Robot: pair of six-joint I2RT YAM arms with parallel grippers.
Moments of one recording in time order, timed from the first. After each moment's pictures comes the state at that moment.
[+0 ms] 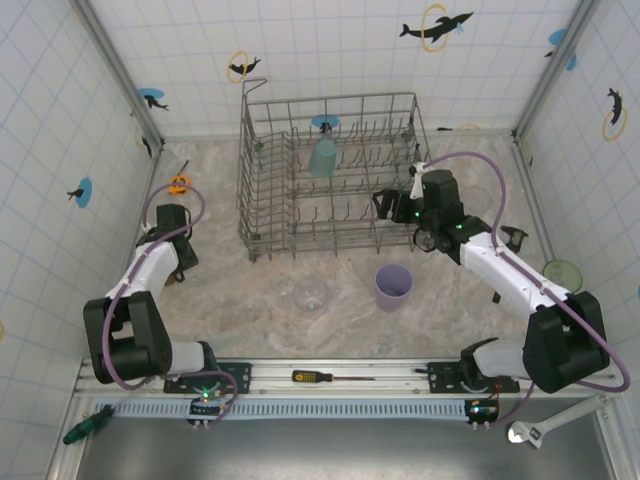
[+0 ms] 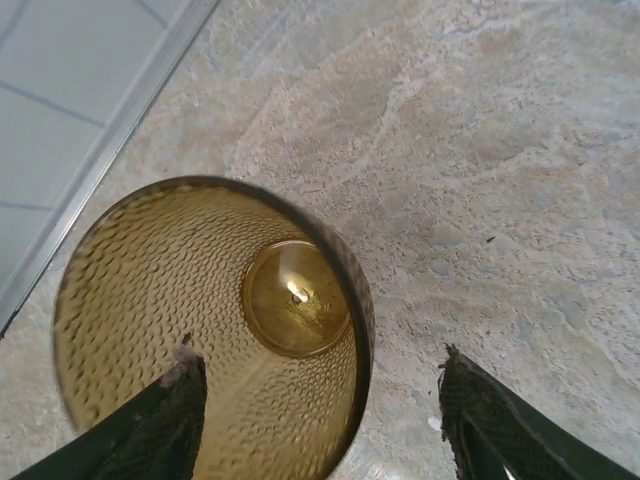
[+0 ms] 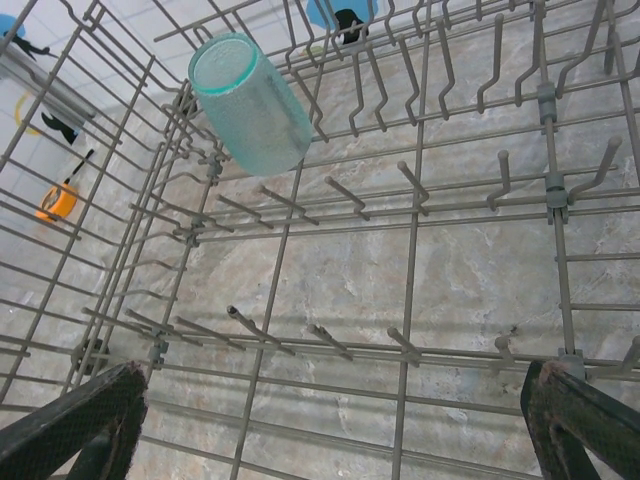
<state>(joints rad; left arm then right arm) 0.14 1.36 0.77 -0.62 -0.39 -0.34 0.42 1.31 0.90 -0.13 -0.13 0.44</state>
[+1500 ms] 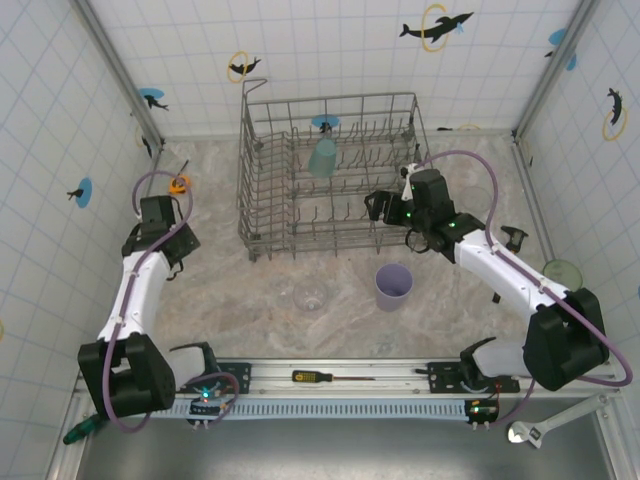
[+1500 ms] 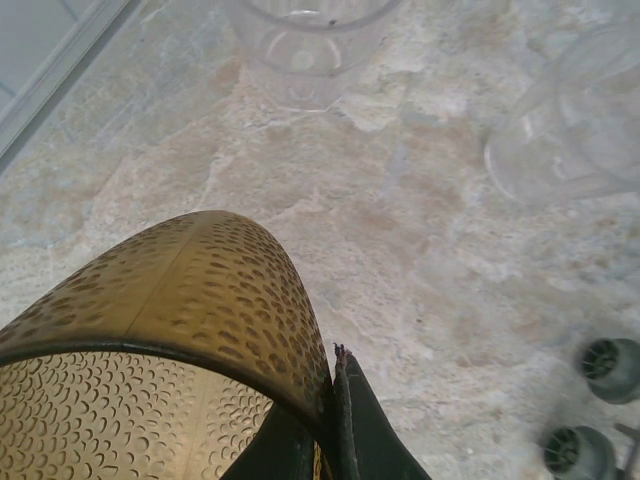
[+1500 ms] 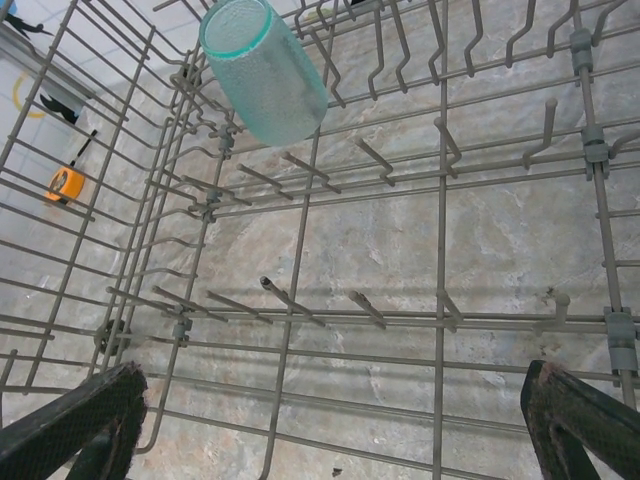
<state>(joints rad) 0.14 1.16 0.86 -0.68 -0.09 -0.36 0.49 1.33 0.95 -0.23 -0.09 0.51</state>
